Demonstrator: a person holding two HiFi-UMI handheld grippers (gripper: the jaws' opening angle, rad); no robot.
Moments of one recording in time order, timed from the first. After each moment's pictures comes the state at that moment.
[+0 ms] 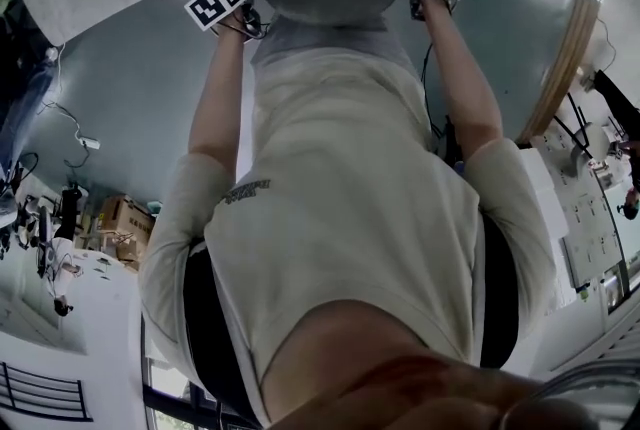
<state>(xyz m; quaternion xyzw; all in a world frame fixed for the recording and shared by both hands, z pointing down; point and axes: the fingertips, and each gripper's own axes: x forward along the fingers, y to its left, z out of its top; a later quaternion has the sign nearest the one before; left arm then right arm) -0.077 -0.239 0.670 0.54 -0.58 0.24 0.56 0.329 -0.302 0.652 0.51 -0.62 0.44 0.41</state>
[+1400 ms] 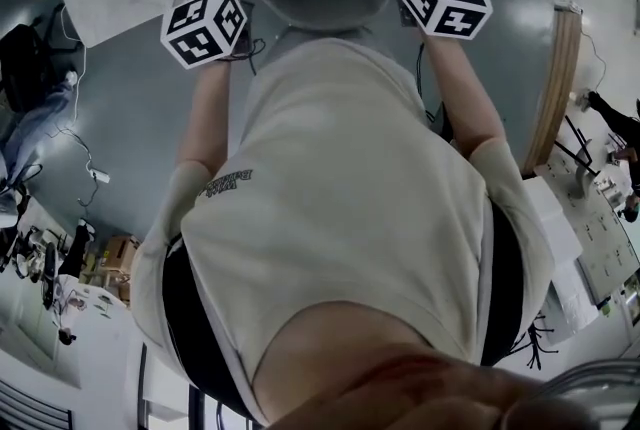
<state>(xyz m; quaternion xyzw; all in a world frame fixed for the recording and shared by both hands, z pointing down) -0.052 -0.342 0.329 0.75 -0.58 0.17 0.29 0.205 -0.382 0.289 0.53 -0.81 0.20 0.16</state>
